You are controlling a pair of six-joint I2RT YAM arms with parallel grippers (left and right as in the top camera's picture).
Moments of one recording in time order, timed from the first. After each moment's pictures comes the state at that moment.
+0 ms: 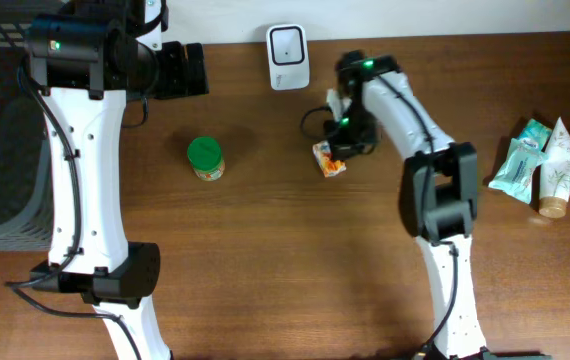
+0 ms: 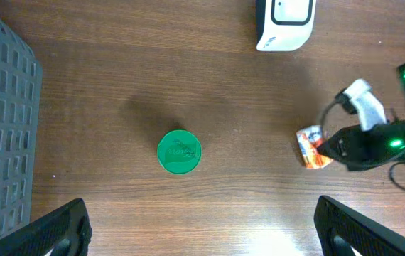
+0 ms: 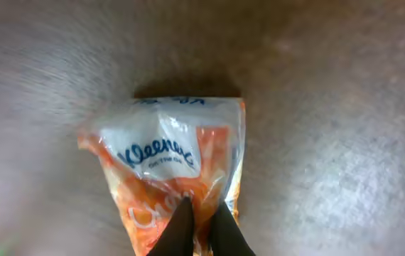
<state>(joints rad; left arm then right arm) -0.14 2.06 2.70 -1.69 0.04 -0.22 0.22 2.52 2.23 -1.34 -0.34 0.00</state>
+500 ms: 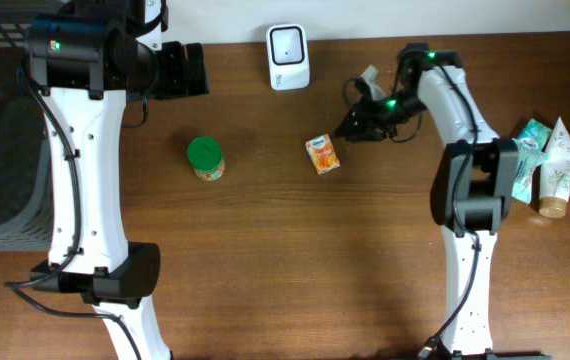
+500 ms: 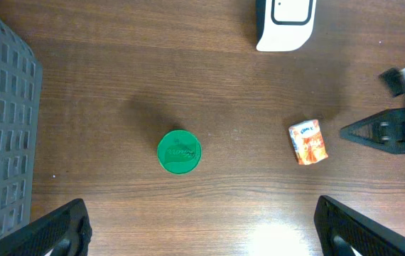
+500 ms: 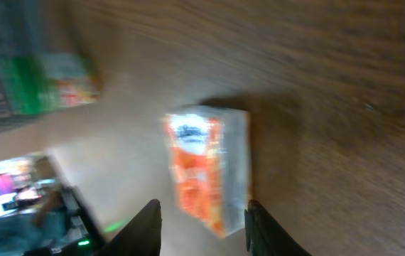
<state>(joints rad) -0.14 2.06 2.70 -1.69 0.04 -0.22 0.05 2.54 2.22 -1.30 -0.80 -0.13</state>
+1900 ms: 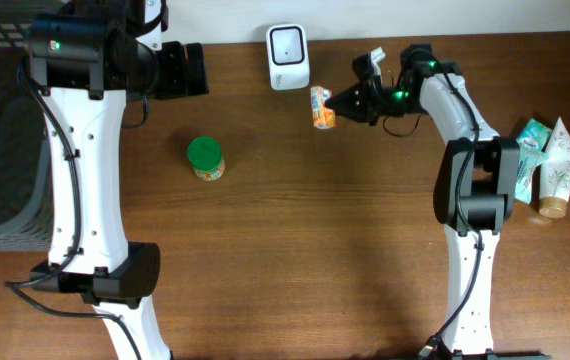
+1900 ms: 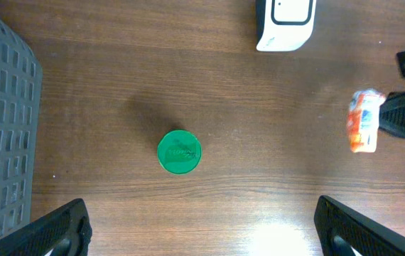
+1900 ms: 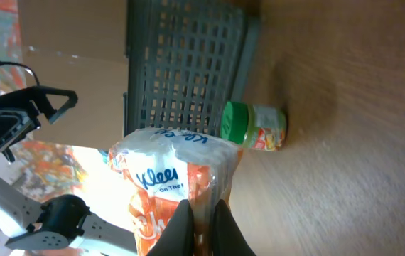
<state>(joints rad) -0.14 2.06 2.70 -1.69 0.04 -0.22 0.01 2.54 2.16 -1.03 -1.52 -0.06</state>
